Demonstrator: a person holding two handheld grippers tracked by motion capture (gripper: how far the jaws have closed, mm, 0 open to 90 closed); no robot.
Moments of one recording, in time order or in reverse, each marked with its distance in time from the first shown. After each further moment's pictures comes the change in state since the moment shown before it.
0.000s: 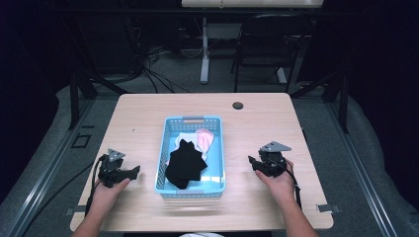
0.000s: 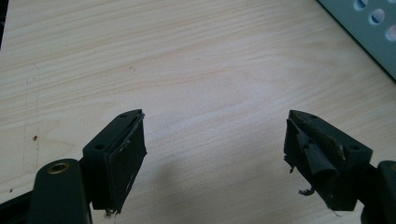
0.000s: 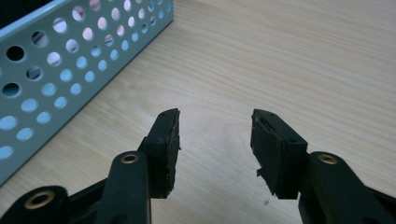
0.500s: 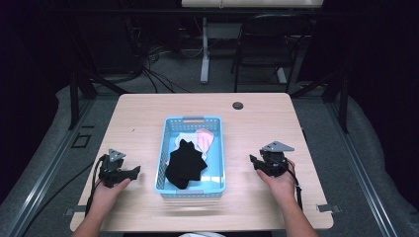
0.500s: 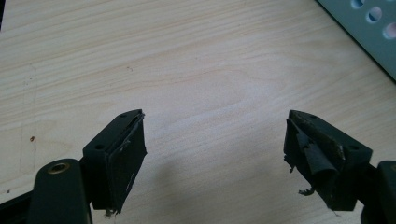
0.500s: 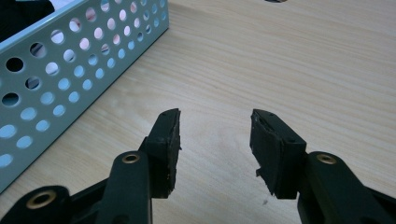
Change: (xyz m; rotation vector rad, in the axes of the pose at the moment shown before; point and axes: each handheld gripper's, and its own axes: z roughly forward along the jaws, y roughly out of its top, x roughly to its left) left arm -0.001 0.000 0.000 0.004 -0.003 0.004; right arm -0.003 -0.001 -0.002 -0.030 -0.002 0.027
